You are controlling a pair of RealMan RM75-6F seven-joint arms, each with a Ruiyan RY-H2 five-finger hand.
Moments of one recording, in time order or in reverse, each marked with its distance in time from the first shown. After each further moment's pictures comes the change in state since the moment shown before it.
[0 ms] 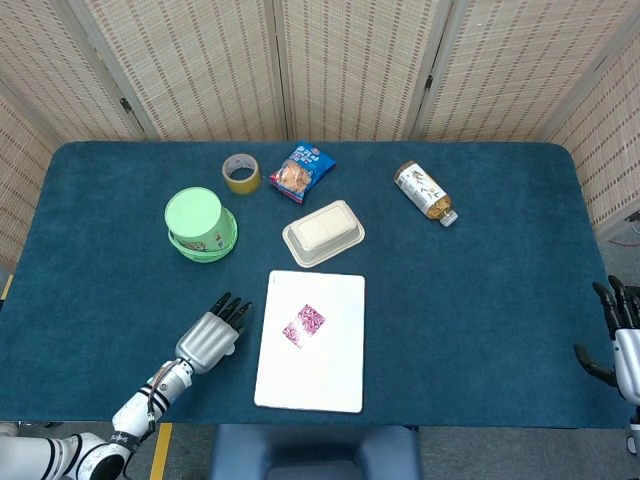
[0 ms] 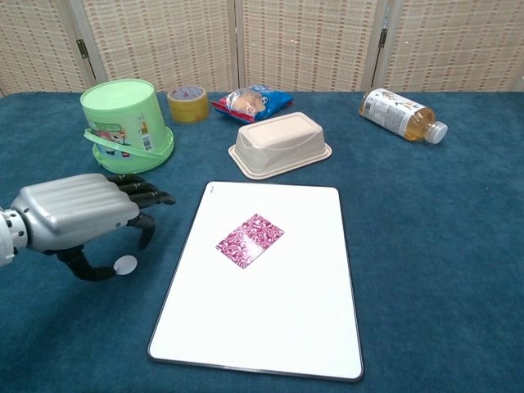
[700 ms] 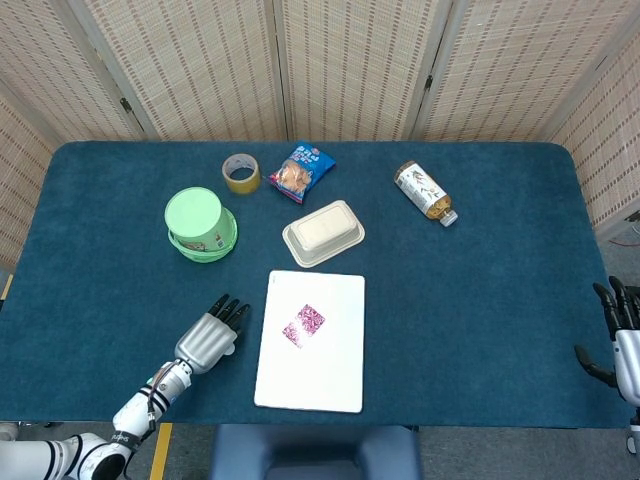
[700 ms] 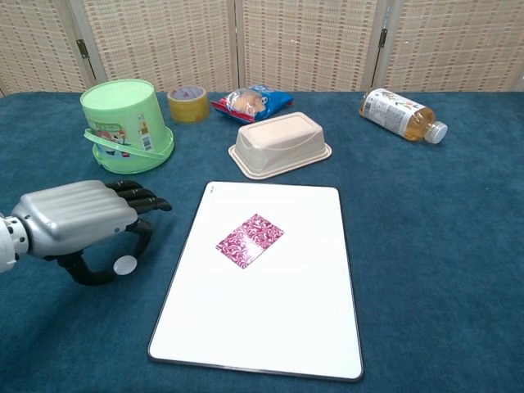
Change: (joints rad) left arm 0.042 -0.019 -0.036 0.041 0.028 -0.041 -0.018; right arm -0.003 0.004 -0.002 -0.012 0.001 0.005 -0.011
